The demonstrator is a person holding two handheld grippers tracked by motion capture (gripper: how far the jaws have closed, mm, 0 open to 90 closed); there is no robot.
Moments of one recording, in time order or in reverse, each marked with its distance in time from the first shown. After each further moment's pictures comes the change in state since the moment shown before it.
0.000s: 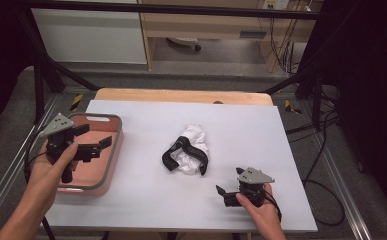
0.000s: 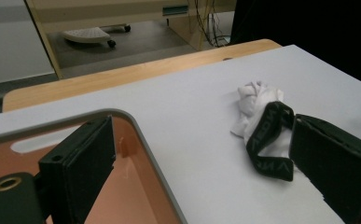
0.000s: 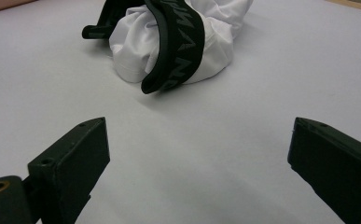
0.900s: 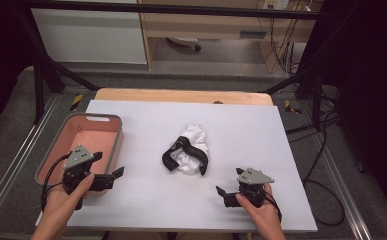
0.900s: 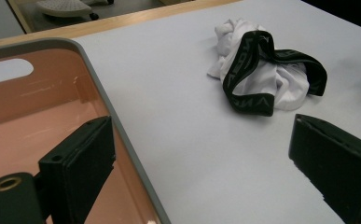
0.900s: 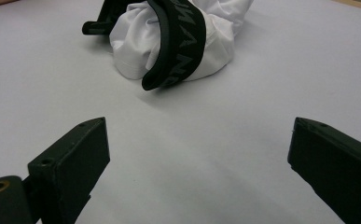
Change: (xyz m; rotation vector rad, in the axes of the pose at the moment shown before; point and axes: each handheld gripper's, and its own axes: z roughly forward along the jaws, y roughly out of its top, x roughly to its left) left arm -0.035 -0.060 0.008 0.086 -0.031 0.043; right arm 0.001 -0.001 0.000 0.009 -0.002 -0.011
